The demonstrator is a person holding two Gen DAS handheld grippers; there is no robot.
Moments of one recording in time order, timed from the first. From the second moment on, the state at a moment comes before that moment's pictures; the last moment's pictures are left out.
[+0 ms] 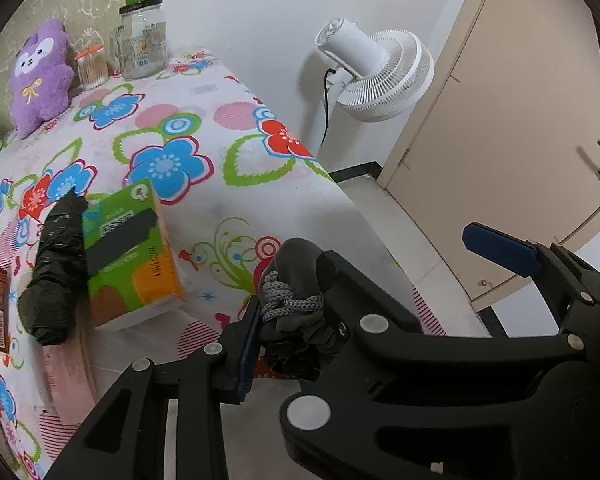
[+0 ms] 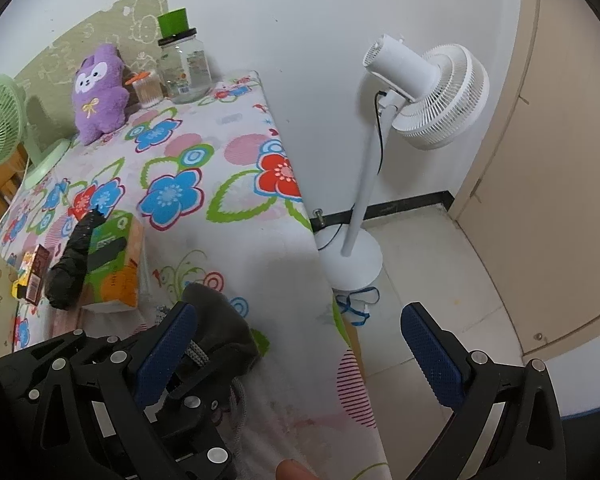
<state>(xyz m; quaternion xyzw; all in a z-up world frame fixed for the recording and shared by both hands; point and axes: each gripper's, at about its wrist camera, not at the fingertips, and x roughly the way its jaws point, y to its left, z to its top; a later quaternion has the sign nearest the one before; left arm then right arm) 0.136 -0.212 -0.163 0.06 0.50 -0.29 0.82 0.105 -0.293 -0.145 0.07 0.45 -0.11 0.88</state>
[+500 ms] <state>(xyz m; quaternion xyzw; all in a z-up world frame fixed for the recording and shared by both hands) 0.120 -0.162 -0.154 0.06 0.49 -0.23 0.84 0.097 -0.244 -0.140 0.06 0.46 -0.05 0.89</state>
